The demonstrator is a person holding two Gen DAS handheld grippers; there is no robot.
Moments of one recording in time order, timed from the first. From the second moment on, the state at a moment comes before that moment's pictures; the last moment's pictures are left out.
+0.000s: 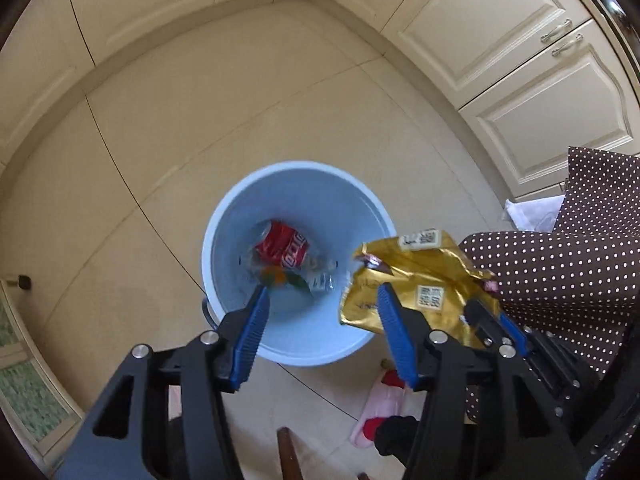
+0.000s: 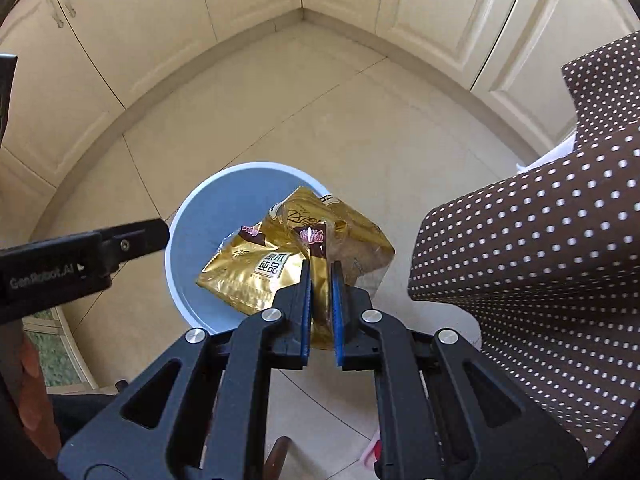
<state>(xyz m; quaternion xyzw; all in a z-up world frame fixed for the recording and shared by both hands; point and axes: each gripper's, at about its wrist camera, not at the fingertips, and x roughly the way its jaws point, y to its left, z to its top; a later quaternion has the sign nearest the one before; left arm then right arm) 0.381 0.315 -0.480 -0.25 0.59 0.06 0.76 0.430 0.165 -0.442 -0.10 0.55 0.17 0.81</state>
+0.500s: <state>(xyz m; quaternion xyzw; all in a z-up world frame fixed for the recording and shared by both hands) 0.382 0.316 -0.484 -0.25 0.60 0.08 0.75 0.430 0.194 -0.458 -0.09 0.56 0.19 0.80</state>
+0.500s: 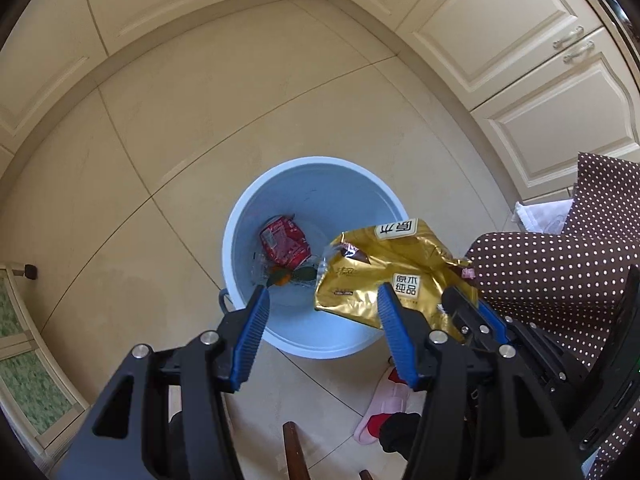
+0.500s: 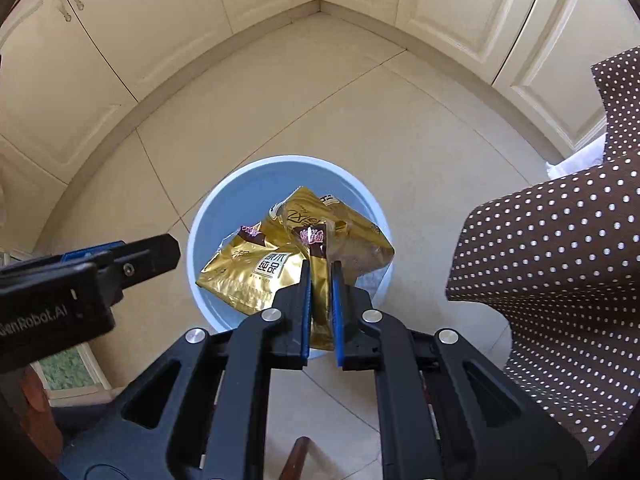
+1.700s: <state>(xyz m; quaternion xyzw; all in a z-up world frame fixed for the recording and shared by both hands) 0.357 0.310 -0.433 -0.23 0.57 0.09 0.79 0.409 0.161 -0.382 -0.06 0.51 0.19 0.84</state>
